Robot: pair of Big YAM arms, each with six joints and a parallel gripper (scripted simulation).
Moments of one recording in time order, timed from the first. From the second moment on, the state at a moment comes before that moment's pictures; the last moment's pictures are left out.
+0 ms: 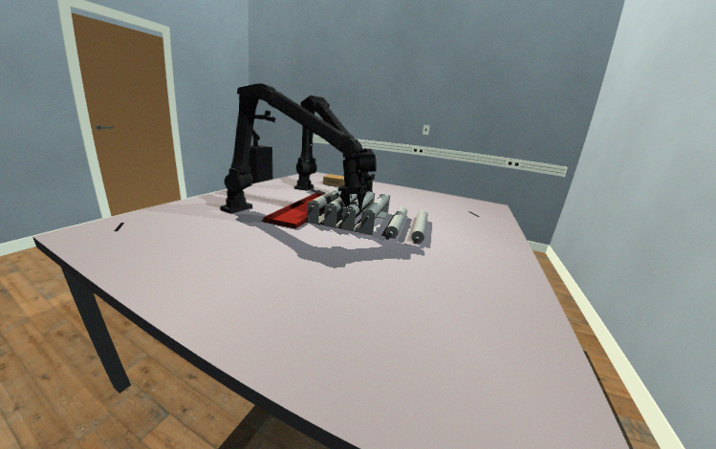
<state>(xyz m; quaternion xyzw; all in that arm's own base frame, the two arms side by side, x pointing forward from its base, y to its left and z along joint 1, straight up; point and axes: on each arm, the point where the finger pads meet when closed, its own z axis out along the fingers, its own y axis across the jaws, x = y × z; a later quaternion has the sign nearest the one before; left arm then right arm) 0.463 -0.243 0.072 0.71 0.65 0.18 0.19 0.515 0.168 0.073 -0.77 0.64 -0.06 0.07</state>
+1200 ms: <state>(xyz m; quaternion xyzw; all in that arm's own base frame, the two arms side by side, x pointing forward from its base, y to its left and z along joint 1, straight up) 0.464 -0.242 0.072 0.71 0.65 0.18 0.19 0.515 0.169 0.073 -0.77 0.64 -0.06 0.07</state>
